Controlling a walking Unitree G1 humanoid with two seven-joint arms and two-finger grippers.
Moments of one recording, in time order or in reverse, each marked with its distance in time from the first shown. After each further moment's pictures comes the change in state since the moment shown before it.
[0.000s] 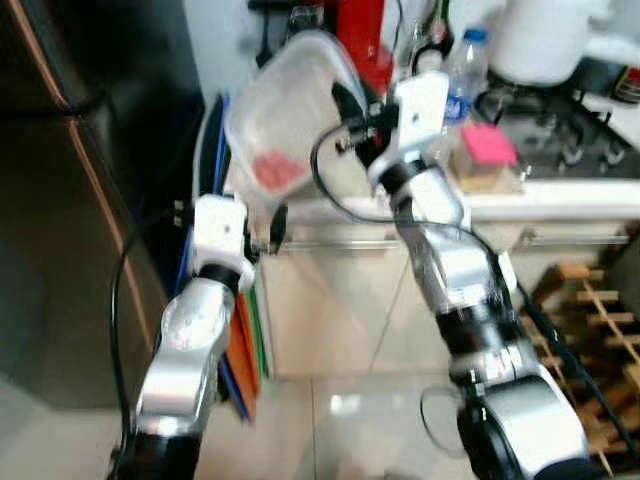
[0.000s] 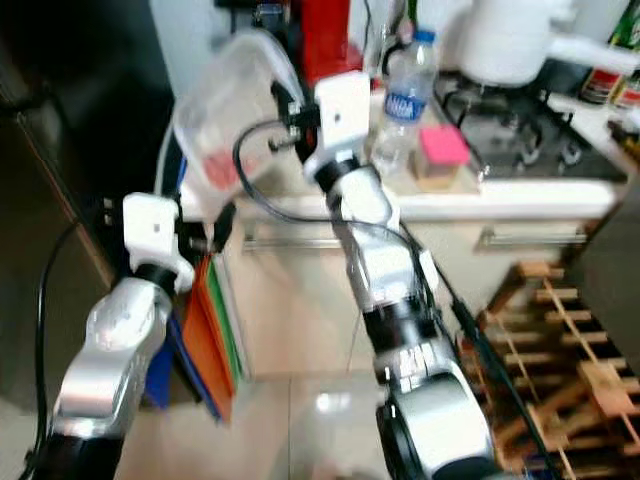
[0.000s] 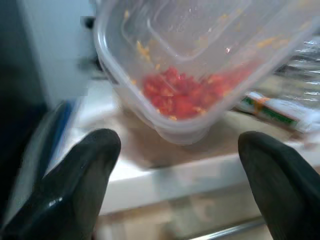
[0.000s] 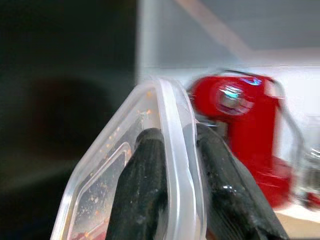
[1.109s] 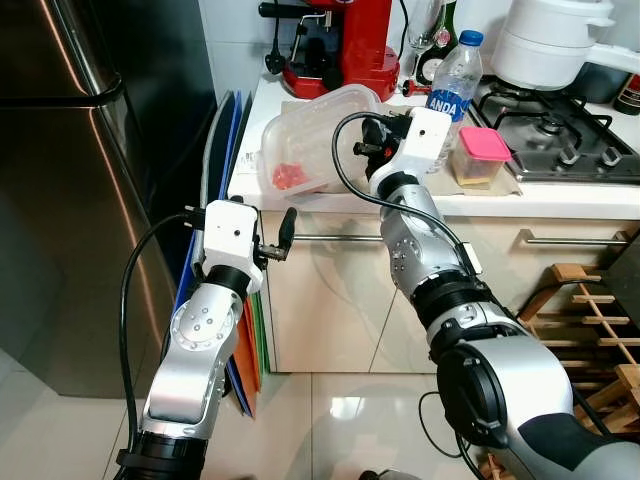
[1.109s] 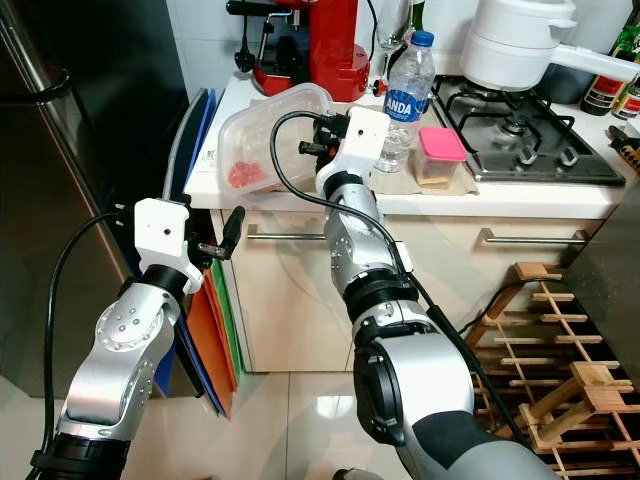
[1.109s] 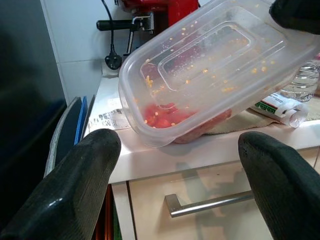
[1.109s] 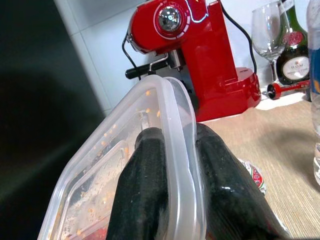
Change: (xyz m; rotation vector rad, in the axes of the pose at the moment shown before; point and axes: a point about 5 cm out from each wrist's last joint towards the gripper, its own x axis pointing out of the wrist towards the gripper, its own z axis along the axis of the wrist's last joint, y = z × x) left arm -0.006 0.005 -0.004 0.020 0.025 0.021; right arm 0.008 -0.004 -0.054 0.273 0.189 -0.301
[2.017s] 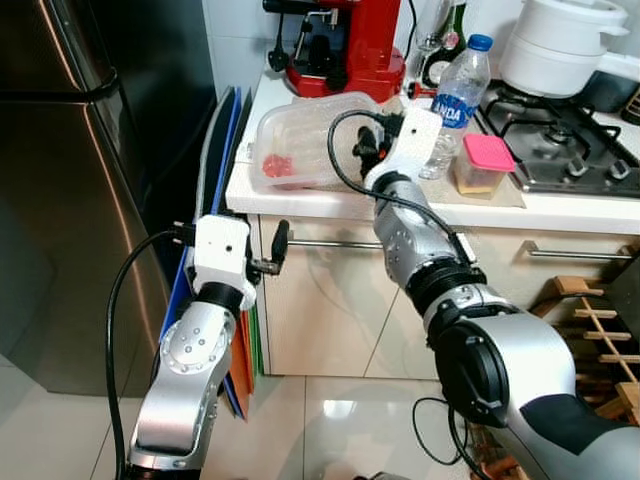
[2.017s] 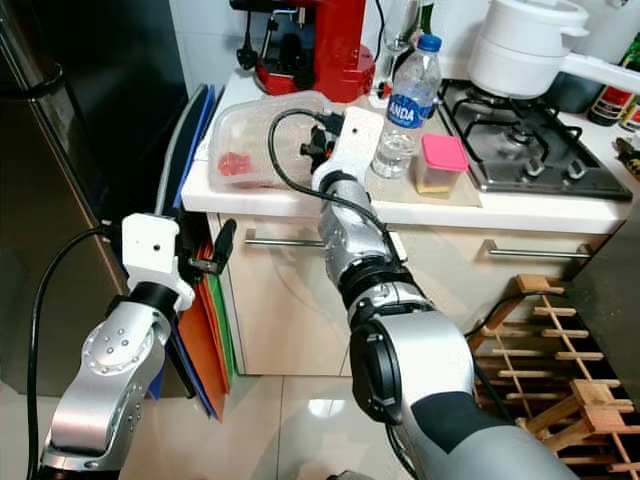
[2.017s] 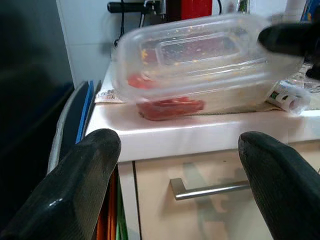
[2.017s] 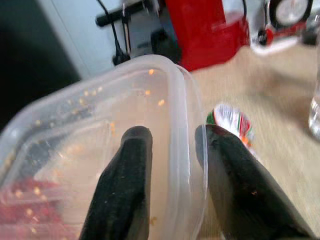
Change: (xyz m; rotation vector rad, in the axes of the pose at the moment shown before) left arm -0.020 -0.003 -0.001 -0.010 0.043 0.028; right arm -0.002 -0.002 -0.023 0.024 0.171 -0.088
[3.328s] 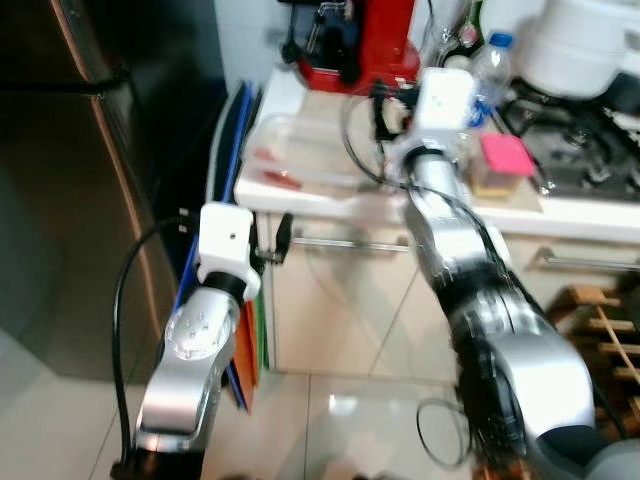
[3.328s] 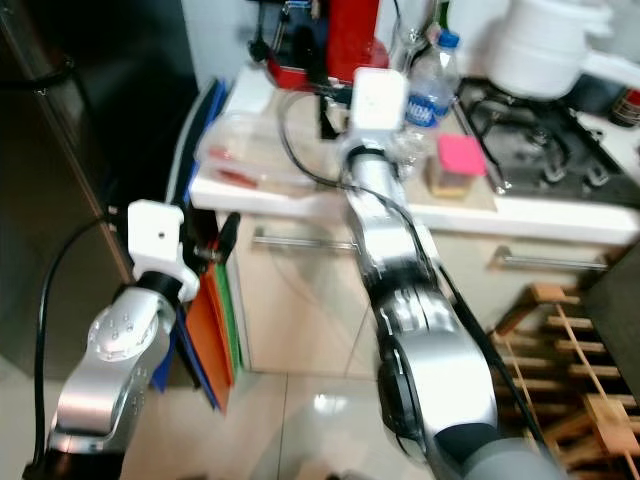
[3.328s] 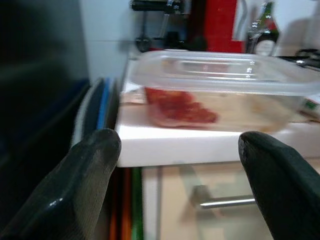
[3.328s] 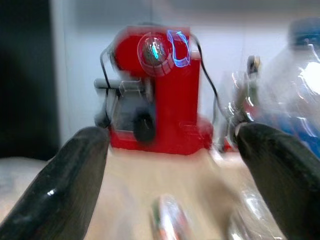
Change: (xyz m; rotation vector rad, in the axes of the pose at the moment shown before) left arm 0.009 0.011 0.006 -0.030 -0.020 0.008; right arm -0.040 -0.049 0.033 -0.377 -0.336 -0.046
